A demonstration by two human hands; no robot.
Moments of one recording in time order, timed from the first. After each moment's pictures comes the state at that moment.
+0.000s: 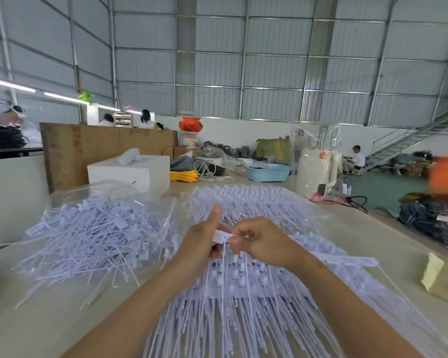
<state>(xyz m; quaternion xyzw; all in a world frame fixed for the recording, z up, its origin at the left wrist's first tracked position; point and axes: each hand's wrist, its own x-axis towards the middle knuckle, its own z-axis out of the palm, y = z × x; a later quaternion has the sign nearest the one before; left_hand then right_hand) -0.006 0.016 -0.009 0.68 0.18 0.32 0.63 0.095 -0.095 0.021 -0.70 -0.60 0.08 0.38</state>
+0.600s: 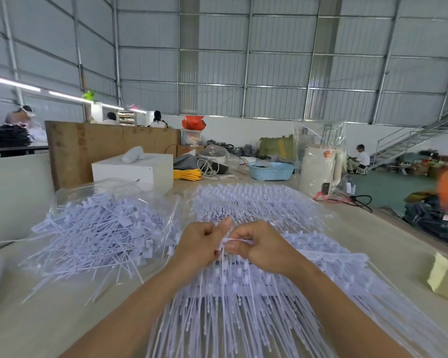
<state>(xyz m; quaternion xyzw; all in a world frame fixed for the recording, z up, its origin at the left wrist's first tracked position) -0.014 0.017 -0.009 0.74 0.21 0.35 0.53 0.085 -0.090 0.010 -0.67 -0.61 0.09 0.43</state>
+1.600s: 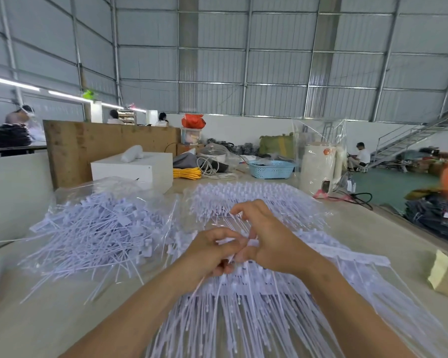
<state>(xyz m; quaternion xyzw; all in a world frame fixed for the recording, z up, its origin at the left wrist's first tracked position) -0.019 0.005 -0.009 0.71 0.17 0.20 0.65 0.093 -0.105 0.018 -0.70 -0.64 -0.02 0.31</state>
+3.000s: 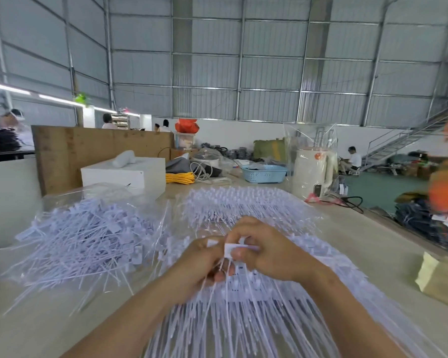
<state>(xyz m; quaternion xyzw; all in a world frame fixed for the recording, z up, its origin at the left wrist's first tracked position) -0.013 0.001 -0.012 0.70 0.16 0.20 0.67 0.091 -0.120 0.023 -0.66 -0.65 0.06 0.37</state>
